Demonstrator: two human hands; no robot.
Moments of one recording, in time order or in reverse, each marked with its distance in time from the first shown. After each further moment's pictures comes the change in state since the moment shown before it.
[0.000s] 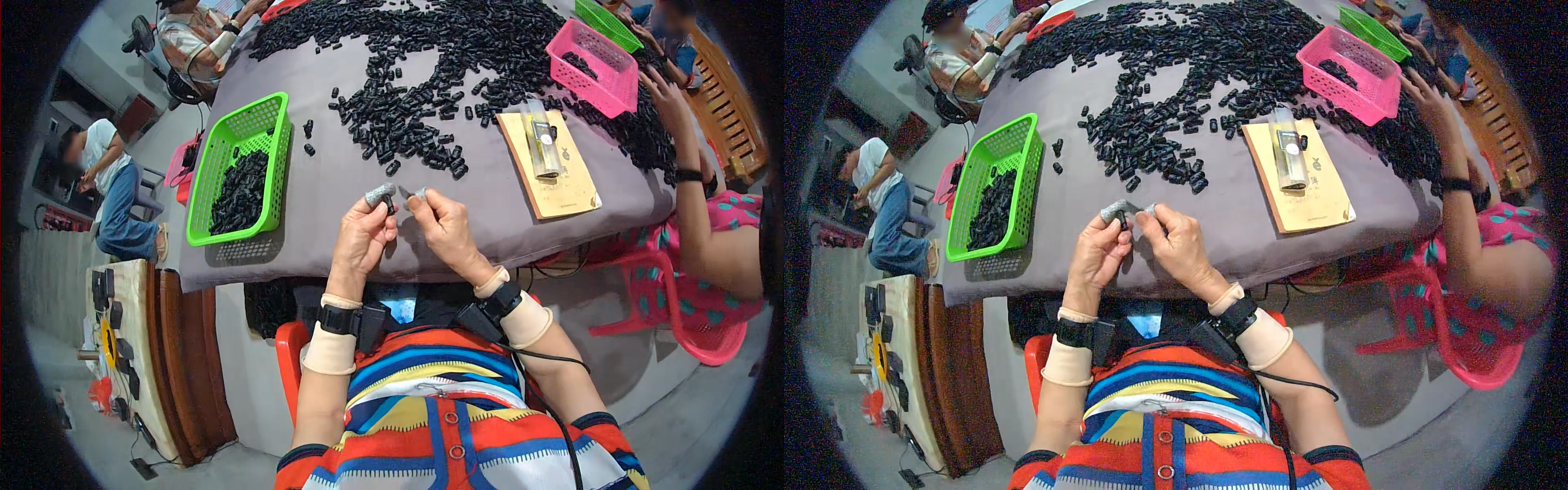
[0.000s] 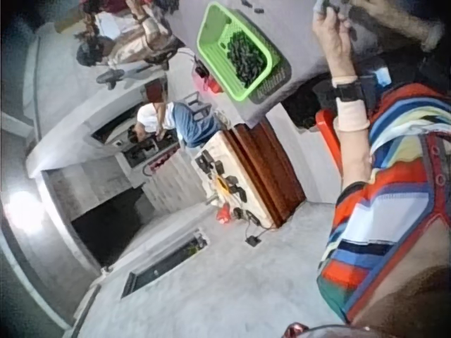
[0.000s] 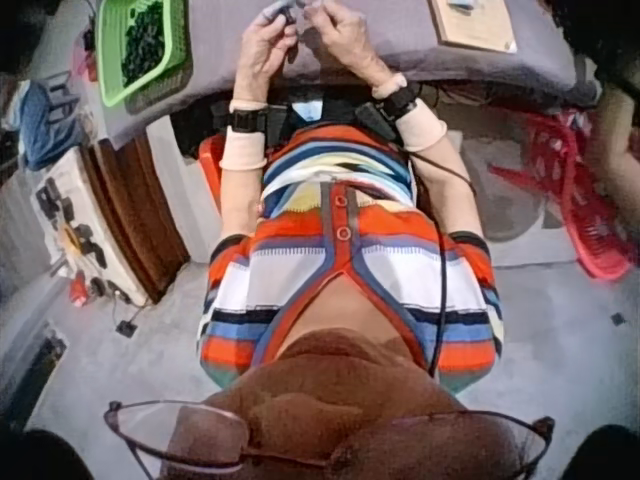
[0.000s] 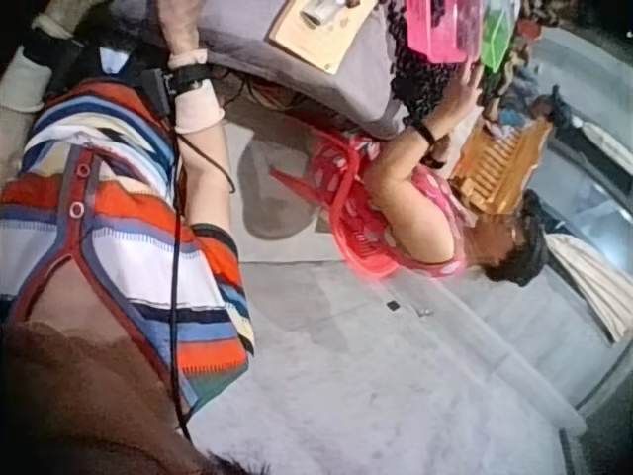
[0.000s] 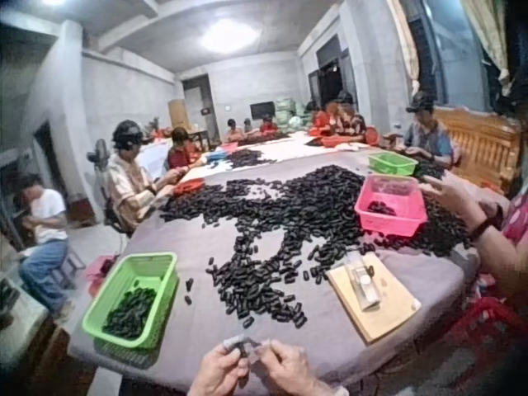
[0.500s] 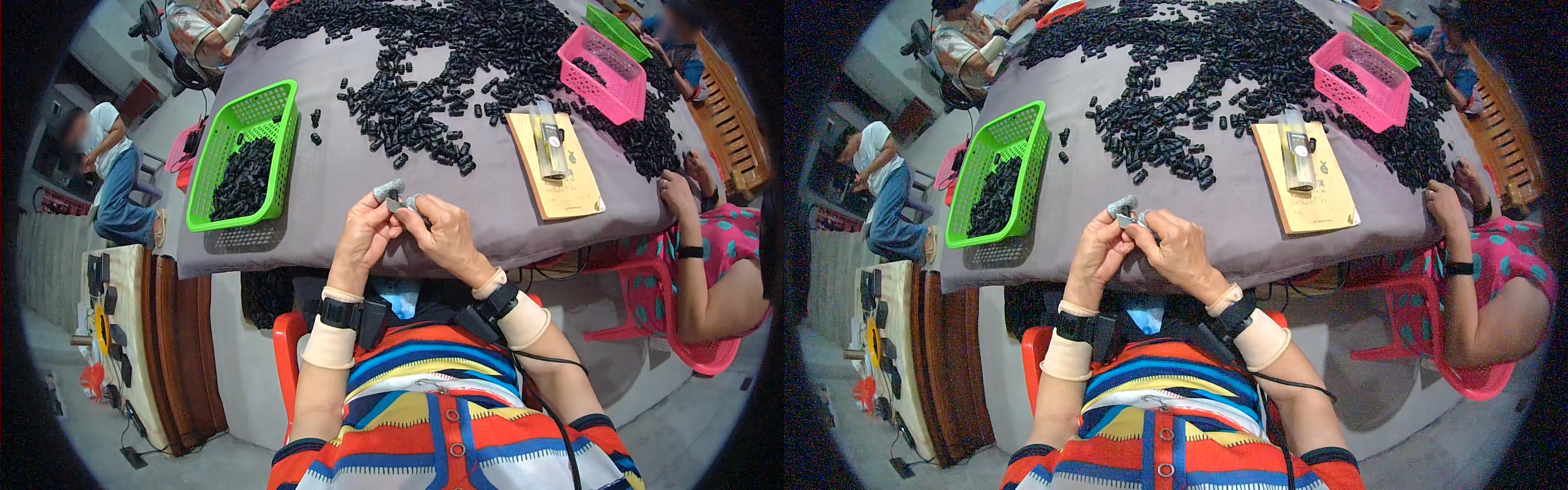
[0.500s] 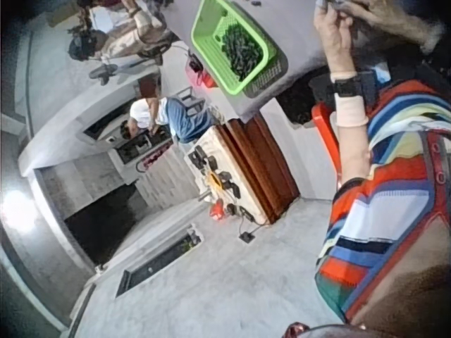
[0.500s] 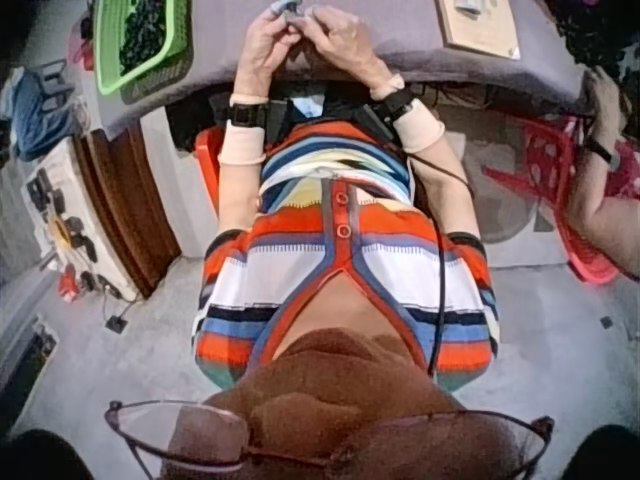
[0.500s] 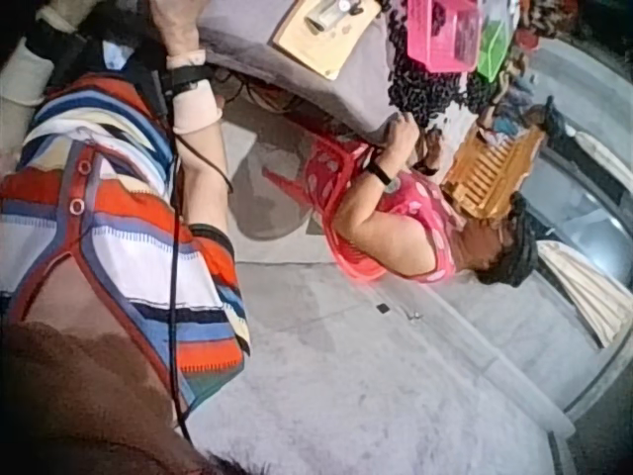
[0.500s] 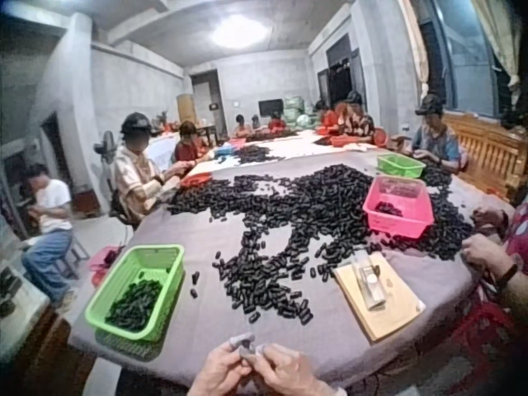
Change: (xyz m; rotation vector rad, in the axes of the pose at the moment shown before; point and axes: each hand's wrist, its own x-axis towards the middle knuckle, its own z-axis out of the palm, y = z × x) left_hand -0.002 -0.003 -0.011 -0.064 -0.098 -0.031; right_hand -0.007 -0.011 0.006 -0.294 -0.027 -0.221
